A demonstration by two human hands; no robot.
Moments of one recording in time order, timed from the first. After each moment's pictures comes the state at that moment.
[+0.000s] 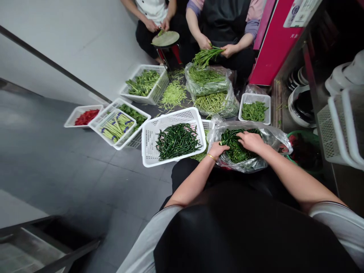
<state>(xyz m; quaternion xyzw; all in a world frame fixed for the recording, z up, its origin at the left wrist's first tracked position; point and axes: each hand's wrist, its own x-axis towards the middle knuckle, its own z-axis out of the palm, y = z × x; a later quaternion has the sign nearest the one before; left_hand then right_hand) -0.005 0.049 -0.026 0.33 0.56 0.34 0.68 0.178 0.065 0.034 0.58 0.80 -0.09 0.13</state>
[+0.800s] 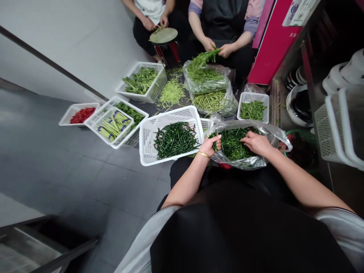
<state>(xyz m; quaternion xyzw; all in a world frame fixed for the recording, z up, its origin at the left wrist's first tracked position) -0.030 0.051 0.010 0.17 0.37 0.42 0.81 0.221 0.045 0.032 0.51 0.85 -0.05 0.07</state>
